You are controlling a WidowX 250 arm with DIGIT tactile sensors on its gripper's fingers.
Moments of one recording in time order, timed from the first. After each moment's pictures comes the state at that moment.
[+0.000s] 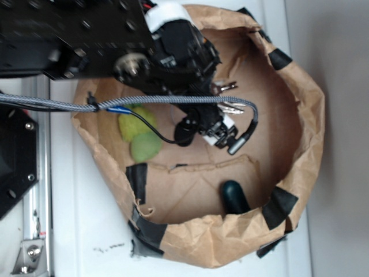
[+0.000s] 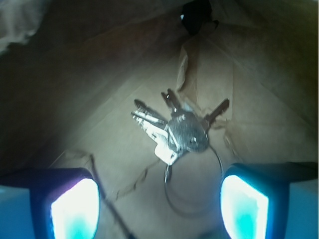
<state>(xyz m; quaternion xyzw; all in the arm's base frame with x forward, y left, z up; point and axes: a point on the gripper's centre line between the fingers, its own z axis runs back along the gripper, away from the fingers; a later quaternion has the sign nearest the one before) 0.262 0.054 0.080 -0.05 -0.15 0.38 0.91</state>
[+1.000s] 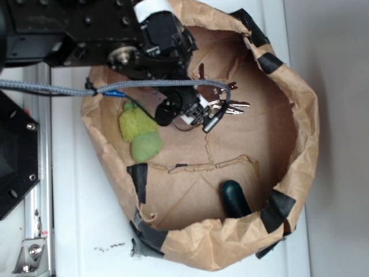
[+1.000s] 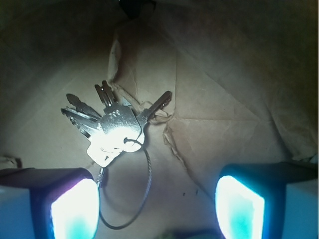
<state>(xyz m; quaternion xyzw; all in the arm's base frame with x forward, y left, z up) 0.233 0.080 0.062 -0.02 -0.12 0.39 0.91</state>
